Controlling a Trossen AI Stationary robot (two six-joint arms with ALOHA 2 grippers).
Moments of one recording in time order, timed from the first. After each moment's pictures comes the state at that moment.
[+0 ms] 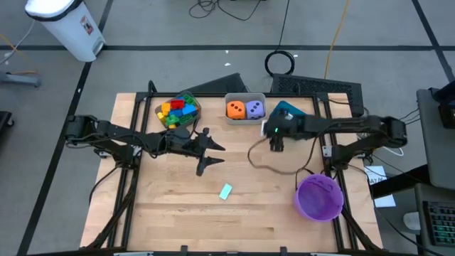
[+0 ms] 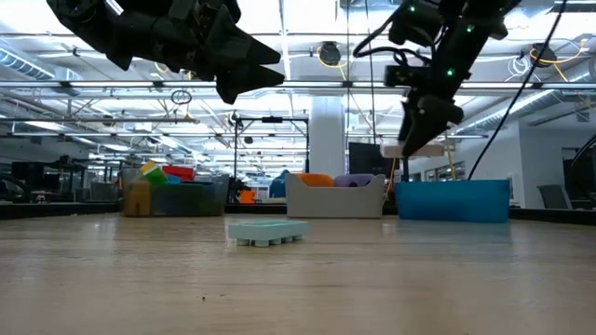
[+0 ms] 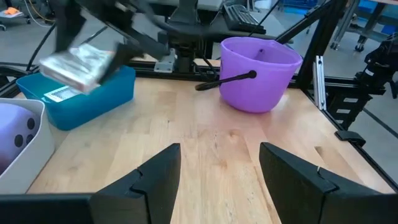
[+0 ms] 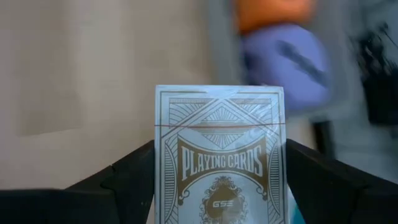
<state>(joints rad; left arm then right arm) 0.01 1.38 0.63 0.53 0.13 -0.08 -0.28 1.27 0.88 -0.58 0.34 -0.23</state>
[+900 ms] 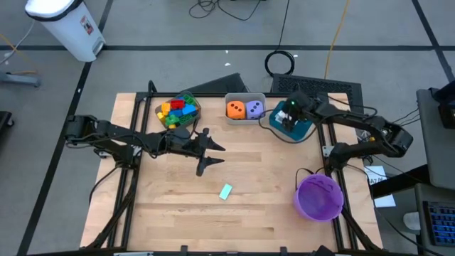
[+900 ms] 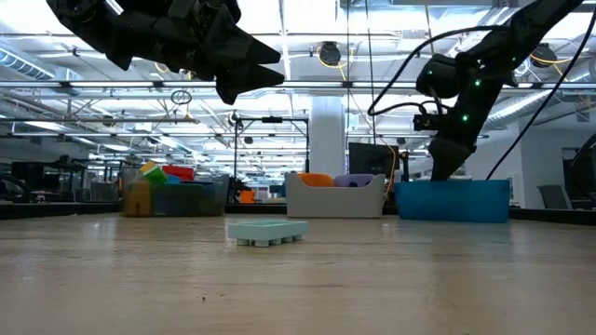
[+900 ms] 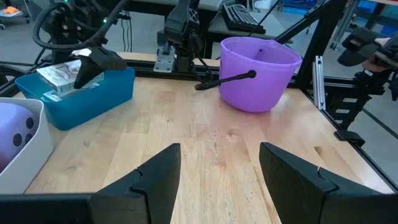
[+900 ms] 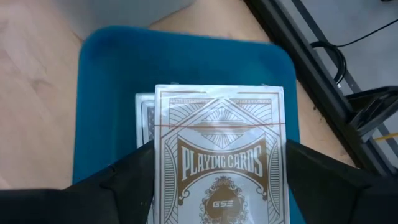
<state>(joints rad) 0.01 1.38 0.63 0.53 0.13 -0.08 -0.73 1.24 0.66 -0.38 0.18 -0.20</state>
